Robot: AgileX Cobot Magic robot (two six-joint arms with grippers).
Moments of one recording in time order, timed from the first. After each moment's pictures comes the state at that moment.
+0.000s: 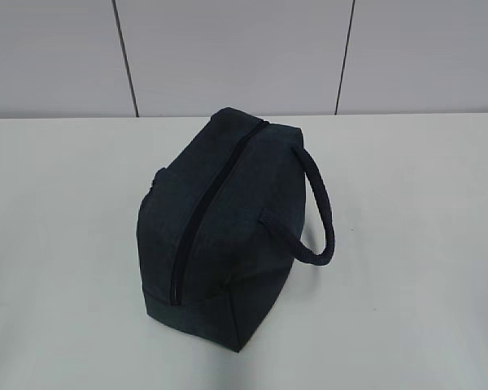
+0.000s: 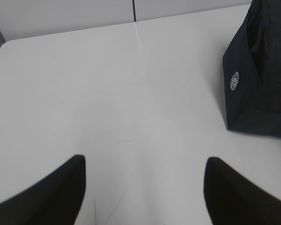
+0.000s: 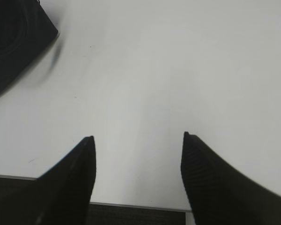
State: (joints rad) left arm 0.07 -0.02 -0.53 -0.16 1.13 0.19; right arm 0.04 -0.02 -0.49 -0.02 1.15 -0.02
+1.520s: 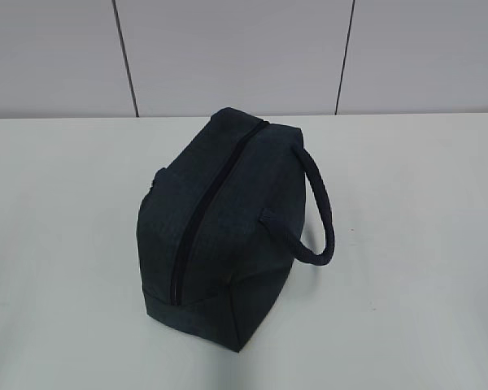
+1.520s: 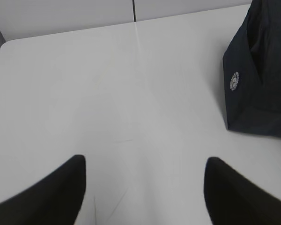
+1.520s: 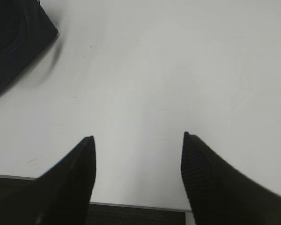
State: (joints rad) left arm 0.07 -0.02 -0.53 -0.16 1.13 0.19; right arm 0.04 -0.02 -0.49 -0.02 1.15 -0.02
